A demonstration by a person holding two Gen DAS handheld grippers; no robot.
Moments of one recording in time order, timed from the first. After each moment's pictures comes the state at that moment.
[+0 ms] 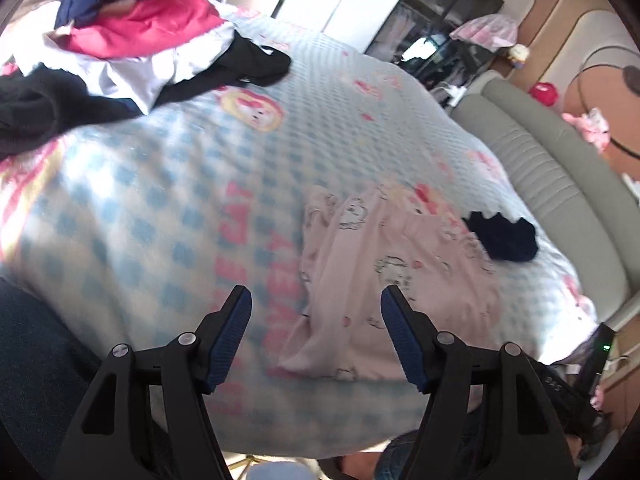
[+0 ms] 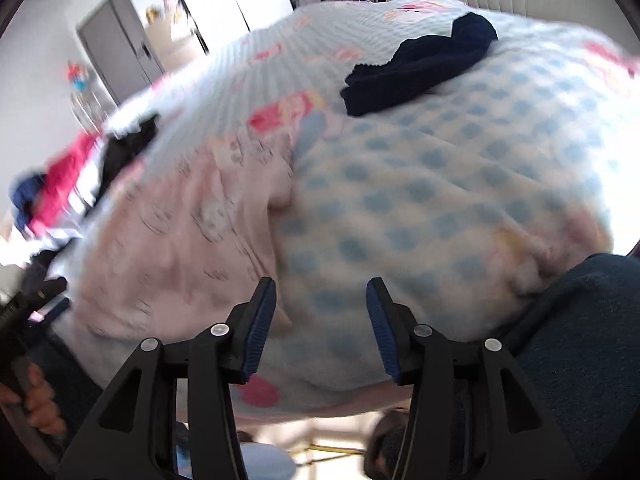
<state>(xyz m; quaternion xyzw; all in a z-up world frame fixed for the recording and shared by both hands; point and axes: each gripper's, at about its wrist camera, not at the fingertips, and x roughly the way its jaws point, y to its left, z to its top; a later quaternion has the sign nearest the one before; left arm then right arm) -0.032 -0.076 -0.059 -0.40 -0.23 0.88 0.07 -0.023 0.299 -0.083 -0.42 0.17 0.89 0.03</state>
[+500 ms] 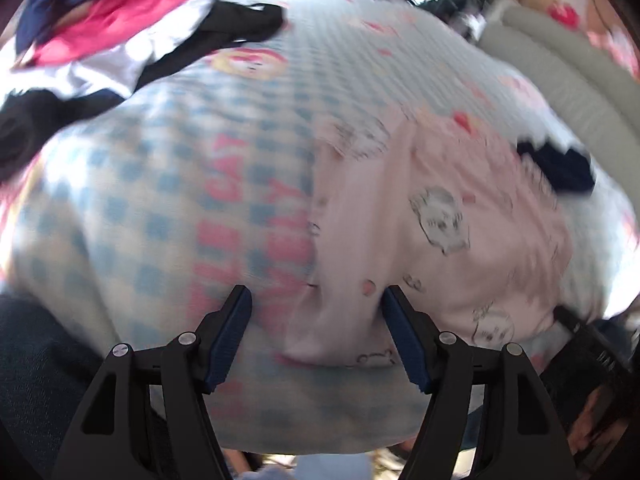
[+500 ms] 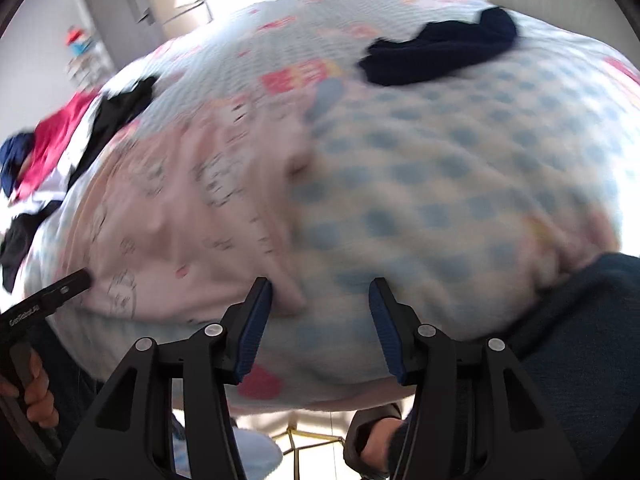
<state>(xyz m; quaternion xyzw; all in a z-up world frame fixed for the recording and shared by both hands) -0.055 -0.044 -0.087 -0.47 -0.14 0.87 0.02 -0.030 0.282 -0.099 -0.45 0.12 0.88 0.05</state>
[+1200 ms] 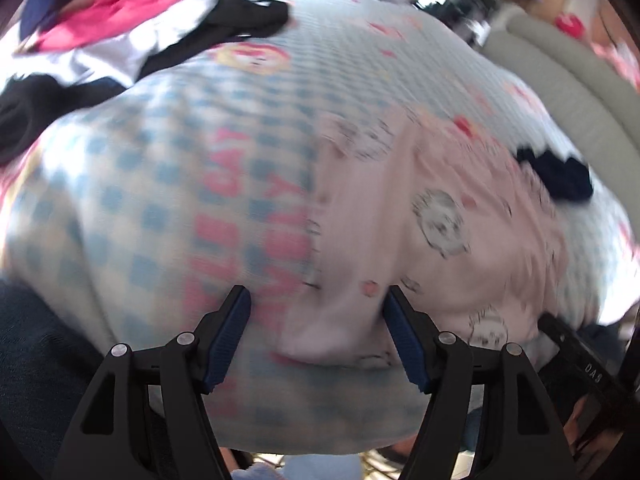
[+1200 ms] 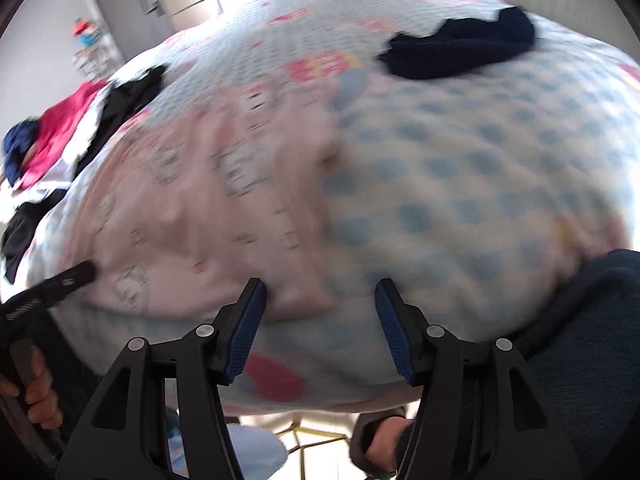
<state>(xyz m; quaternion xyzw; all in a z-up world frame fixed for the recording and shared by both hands) -0.059 -0.048 -0.092 -0.47 -0.13 0.87 0.01 -0.037 0.270 -0.106 -0.46 0.12 0.88 0.04</state>
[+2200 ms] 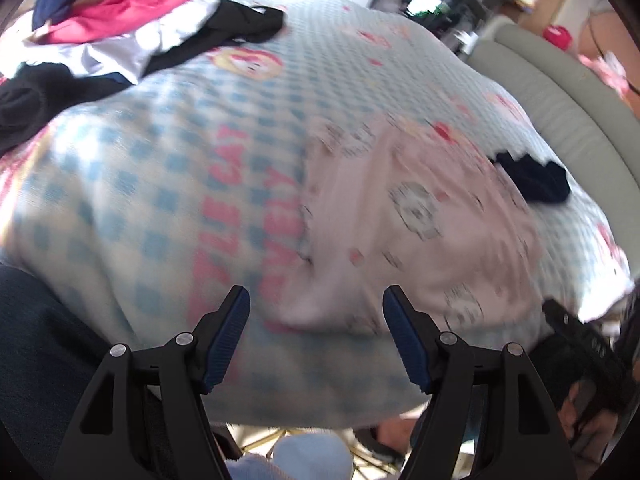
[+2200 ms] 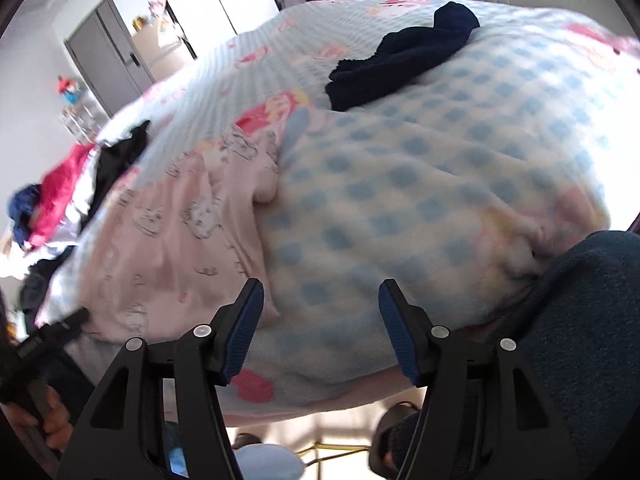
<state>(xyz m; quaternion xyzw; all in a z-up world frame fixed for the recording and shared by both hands) -0.033 -0.043 -0.084 -0.47 -0.15 0.87 0.05 -0.005 0.302 -0.089 -0.41 0.19 0.89 0.04</state>
